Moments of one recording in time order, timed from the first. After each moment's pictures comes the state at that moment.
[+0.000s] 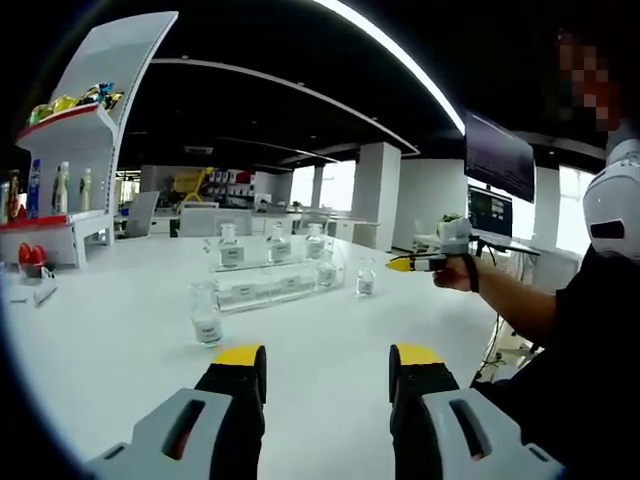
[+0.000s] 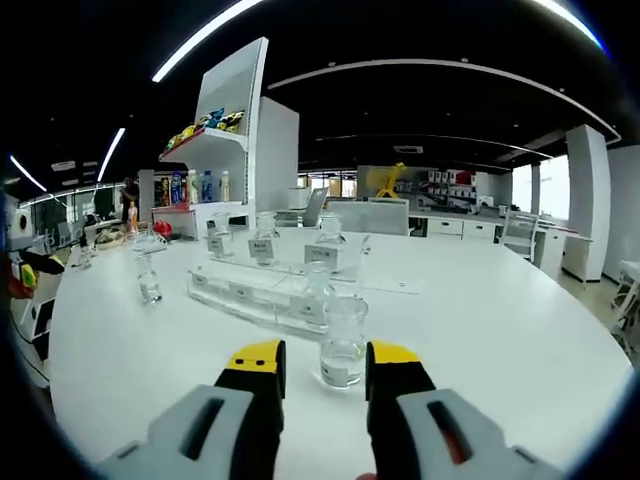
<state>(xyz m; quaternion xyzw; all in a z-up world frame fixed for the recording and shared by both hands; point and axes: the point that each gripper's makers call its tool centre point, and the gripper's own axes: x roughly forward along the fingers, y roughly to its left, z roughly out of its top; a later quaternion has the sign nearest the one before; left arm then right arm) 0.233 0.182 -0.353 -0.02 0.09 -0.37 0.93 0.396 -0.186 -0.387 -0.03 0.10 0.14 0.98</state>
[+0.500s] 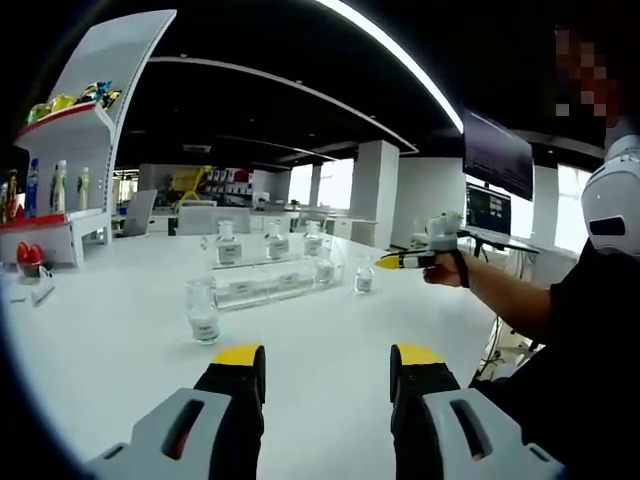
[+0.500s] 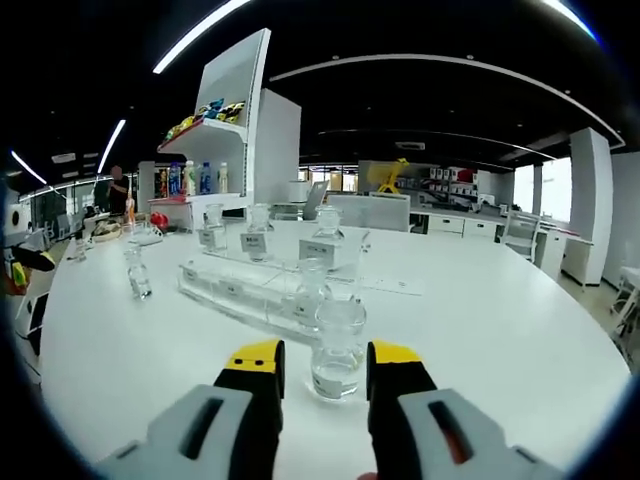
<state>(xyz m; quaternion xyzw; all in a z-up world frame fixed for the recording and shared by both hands) 0.234 0.180 -0.358 -0.02 0.10 -0.37 0.93 0.418 -0.184 -0.392 -0.04 0.11 0.14 0.98</state>
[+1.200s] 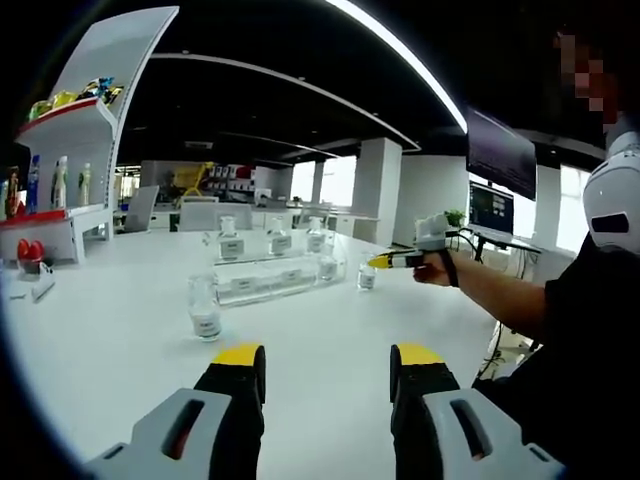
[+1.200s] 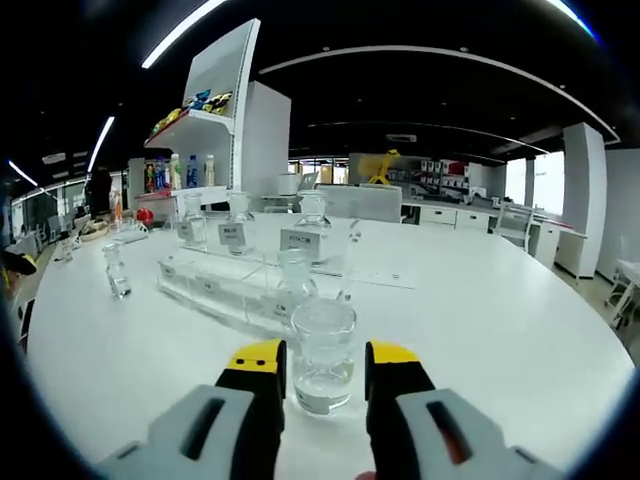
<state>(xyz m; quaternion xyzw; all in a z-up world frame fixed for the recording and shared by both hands) 0.238 0.180 -0.363 -0.02 0.11 -0.36 0.93 0.445 -0.186 -0.408 -0.04 0.13 0.11 0.98</state>
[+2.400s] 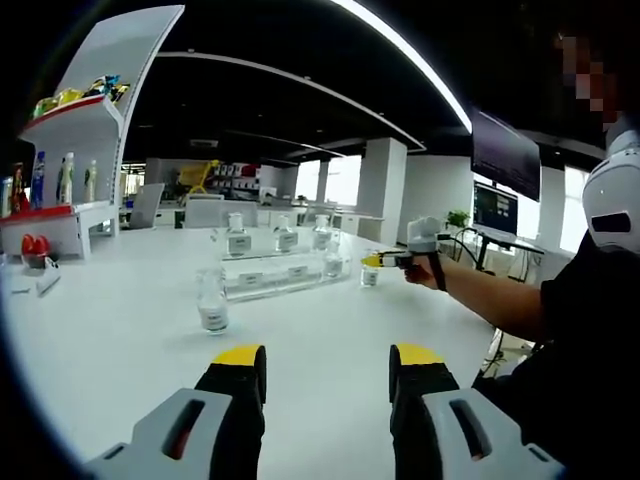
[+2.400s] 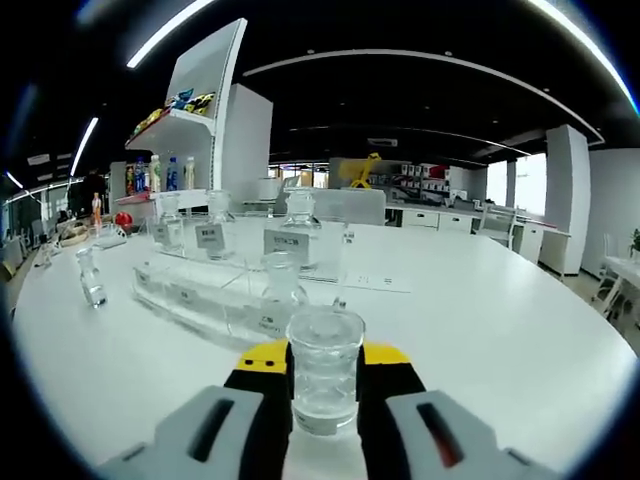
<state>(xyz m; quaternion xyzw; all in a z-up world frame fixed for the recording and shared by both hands) 0.235 0.191 -0.367 -0.03 0.11 -0.35 0.93 0.474 -0.182 -0.415 -0.04 0.12 0.07 0.99</state>
